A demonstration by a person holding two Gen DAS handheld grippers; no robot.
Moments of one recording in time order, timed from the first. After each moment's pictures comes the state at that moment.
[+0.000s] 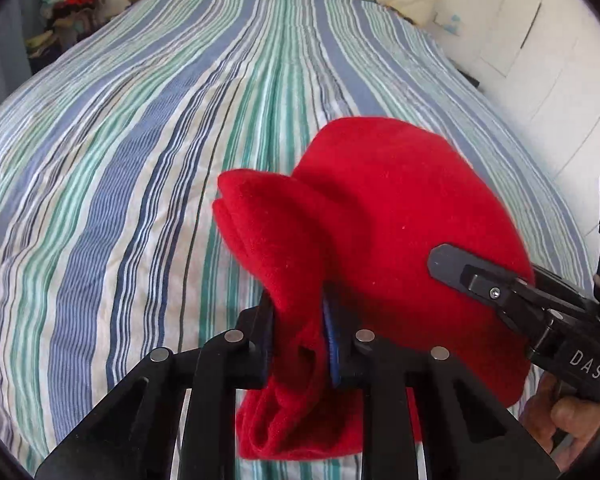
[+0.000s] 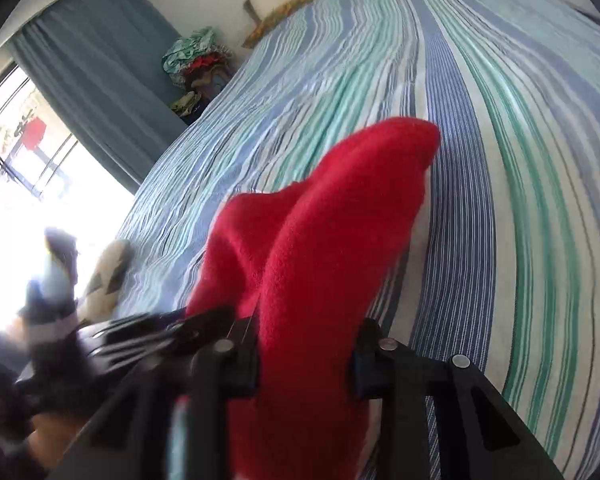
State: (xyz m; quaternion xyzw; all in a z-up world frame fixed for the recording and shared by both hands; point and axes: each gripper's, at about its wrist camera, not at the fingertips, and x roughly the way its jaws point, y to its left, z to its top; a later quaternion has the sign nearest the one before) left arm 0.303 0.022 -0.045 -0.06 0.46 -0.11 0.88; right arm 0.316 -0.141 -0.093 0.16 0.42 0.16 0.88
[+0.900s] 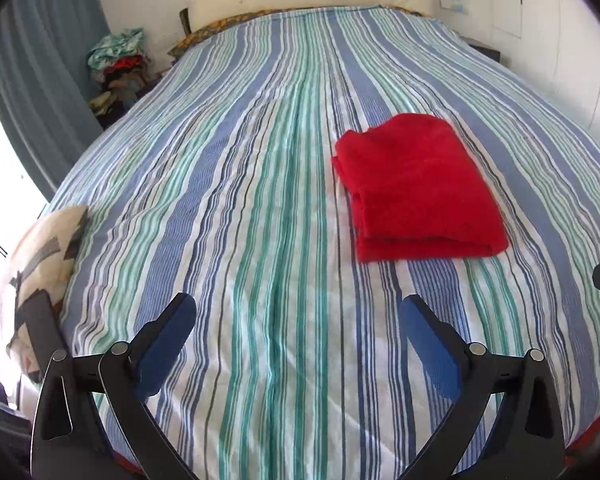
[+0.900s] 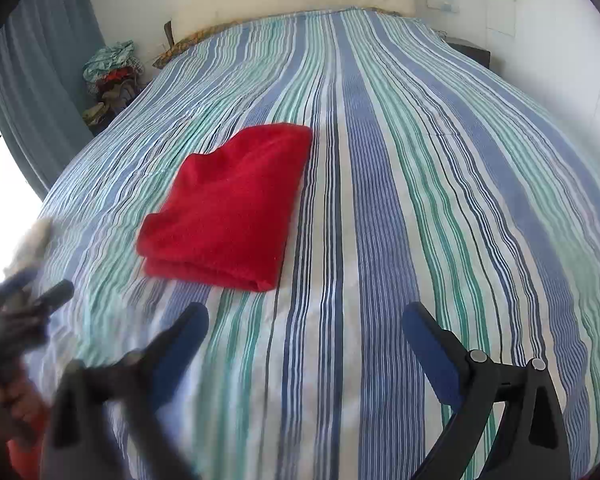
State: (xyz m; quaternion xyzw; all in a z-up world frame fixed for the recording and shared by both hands) left arm 0.125 -0.014 -0.001 0.09 0.42 0.03 0.90; right arm 0.099 -0.254 -0.036 0.09 0.43 -0.05 0.90
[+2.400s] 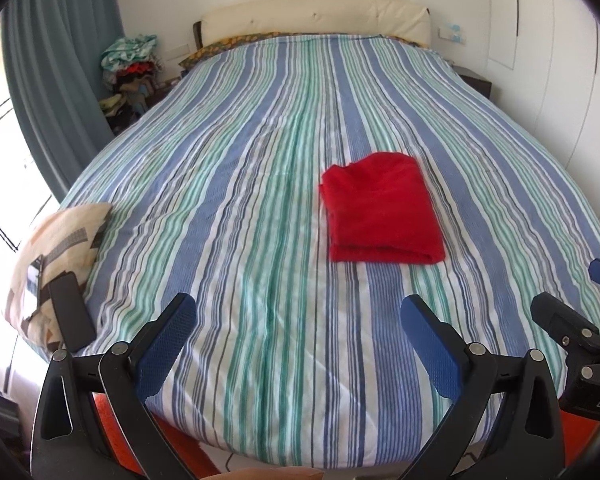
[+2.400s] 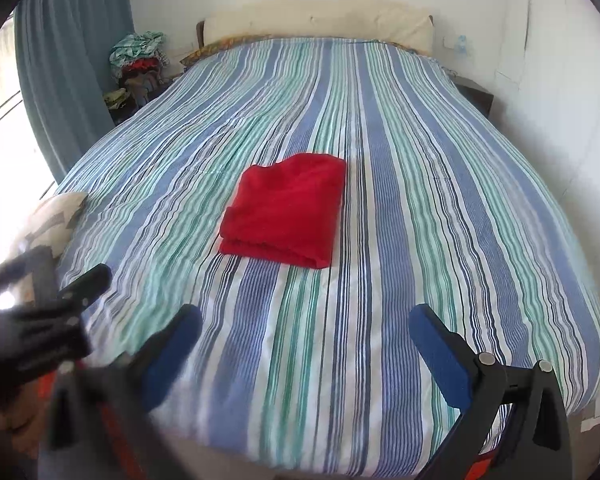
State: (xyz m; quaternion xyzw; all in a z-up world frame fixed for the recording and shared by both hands) left arm 0.061 -0.018 0.067 0.05 0.40 0.01 0.91; right arm 0.010 -0.167 0.056 0.03 0.41 -0.06 0.91
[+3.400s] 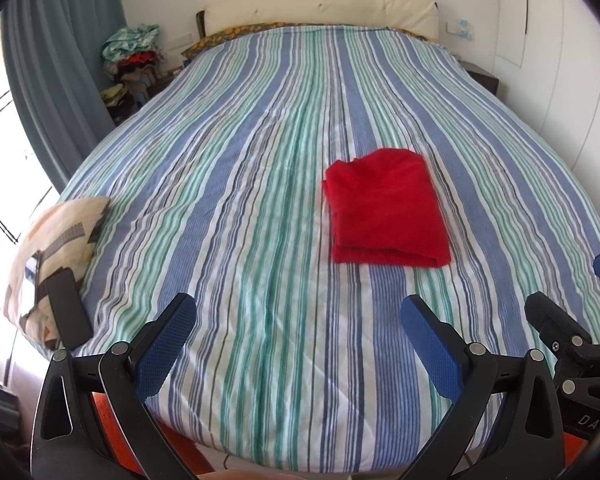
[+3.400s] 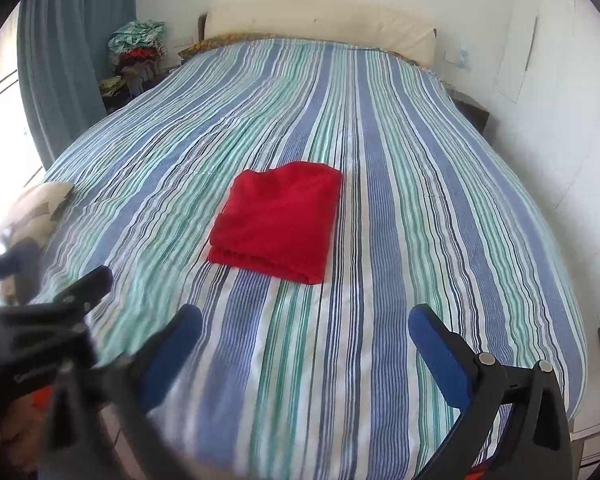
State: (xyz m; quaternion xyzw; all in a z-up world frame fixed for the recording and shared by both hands) left arm 0.079 -0.016 0.067 0.04 0.42 0.02 0.91; right arm 0.032 -0.156 0.060 -0.01 0.41 -0.07 0.91
